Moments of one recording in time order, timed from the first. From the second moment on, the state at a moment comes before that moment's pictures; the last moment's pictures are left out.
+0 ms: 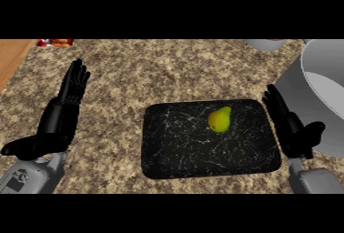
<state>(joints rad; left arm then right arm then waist) -0.24 0.49 -0.34 -1.60 0.32 0.40 -0.19 -0.14 -0.34 0.19 -1.43 -0.26 -0.18 -0.04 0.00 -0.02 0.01</state>
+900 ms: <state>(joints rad) -0.28 0.47 -0.18 -1.51 0.44 0.35 -0.07 -0.18 -0.55 -0.06 -1.05 -0.20 0.15 -0.68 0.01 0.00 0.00</state>
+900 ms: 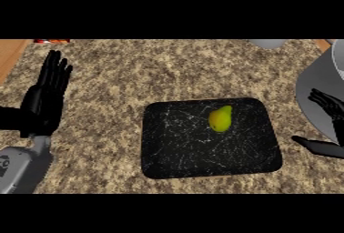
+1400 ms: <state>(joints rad) -0.29 0.45 -0.16 -1.50 0.42 0.33 -0.05 -0.20 -0.67 0.07 -1.20 -0.02 0.20 -0.45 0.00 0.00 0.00</state>
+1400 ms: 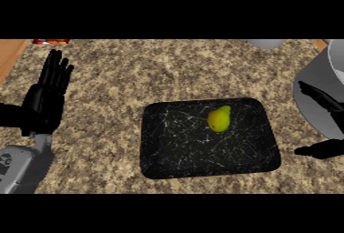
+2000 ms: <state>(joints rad) -0.29 0.41 -0.10 -1.49 0.37 0.28 -0.04 -0.32 -0.58 0.16 -1.31 0.09 0.28 -0.06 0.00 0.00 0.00</state>
